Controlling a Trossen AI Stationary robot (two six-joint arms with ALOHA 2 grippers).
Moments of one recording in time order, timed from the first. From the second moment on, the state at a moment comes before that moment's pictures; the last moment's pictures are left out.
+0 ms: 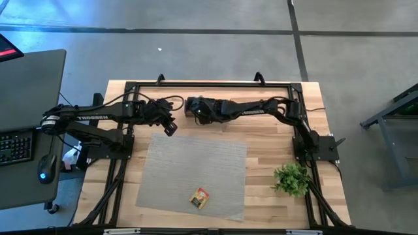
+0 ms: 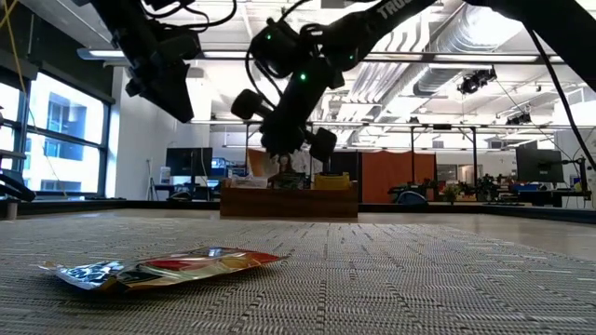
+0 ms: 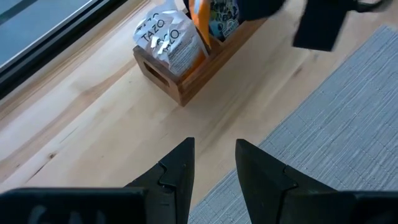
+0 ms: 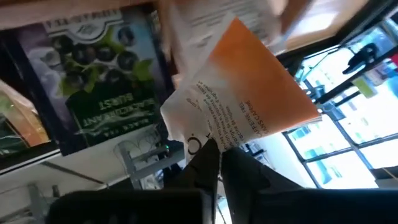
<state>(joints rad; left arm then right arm) 0.17 1.06 0.85 -0.70 -0.32 -0.45 -0.20 2.16 1.64 -0.21 0.66 -1.99</state>
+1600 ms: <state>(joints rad) 0.17 1.08 0.83 -0.57 -0.16 -0.42 -0.22 1.99 1.64 -0.49 0.56 -0.71</state>
